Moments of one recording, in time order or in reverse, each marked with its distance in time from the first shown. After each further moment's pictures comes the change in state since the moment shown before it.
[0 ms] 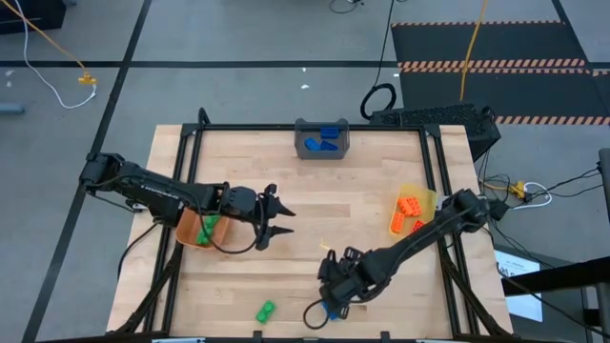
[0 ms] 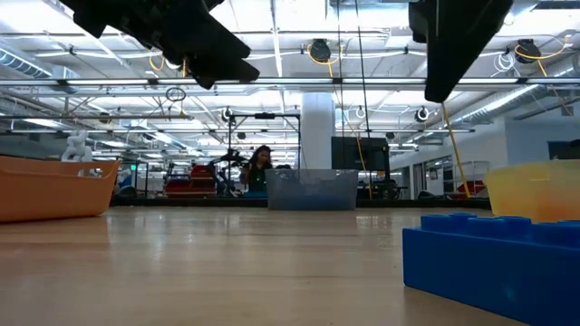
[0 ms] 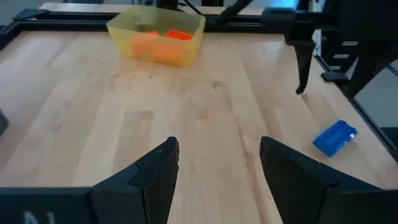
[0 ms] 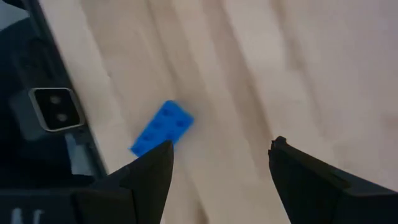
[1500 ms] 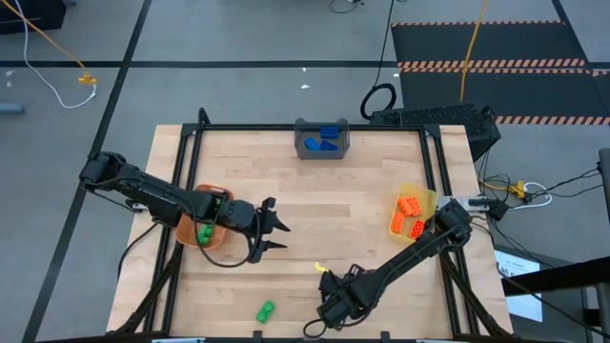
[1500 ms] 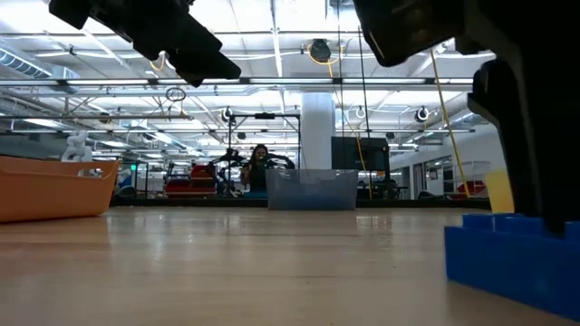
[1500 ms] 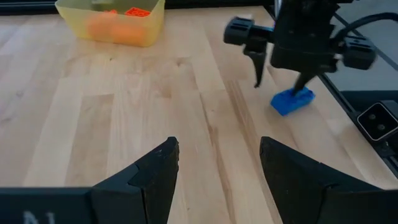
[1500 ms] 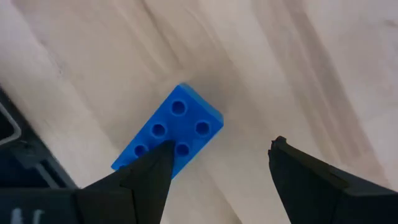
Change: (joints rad) left arm -0.105 0.000 0.000 -0.072 0.002 -0.001; right arm 0.068 0.201 0.032 -0.002 -0.027 0.237
